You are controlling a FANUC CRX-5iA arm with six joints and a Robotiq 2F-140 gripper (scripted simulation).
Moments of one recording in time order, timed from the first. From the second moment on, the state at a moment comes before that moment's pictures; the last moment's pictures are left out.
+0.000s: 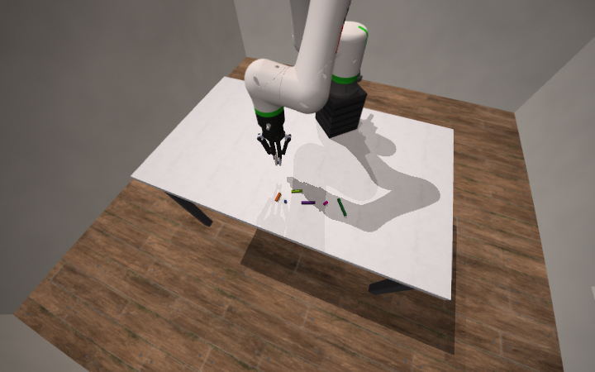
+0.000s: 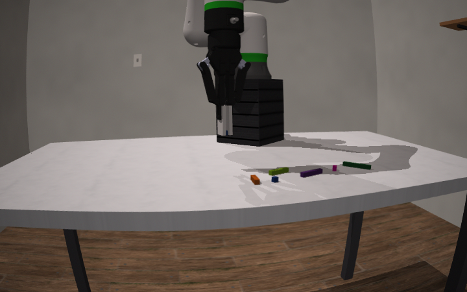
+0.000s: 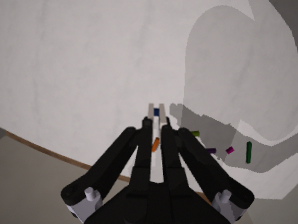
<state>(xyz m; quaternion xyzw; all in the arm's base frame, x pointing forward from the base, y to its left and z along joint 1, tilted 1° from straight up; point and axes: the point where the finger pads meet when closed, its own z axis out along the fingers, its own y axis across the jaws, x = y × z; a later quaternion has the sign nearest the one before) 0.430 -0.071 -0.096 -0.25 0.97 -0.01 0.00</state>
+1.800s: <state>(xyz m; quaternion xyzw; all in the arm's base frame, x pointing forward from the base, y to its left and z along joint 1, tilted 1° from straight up) 0.431 -0.071 -0.163 -0.25 0.97 -0.01 0.00</state>
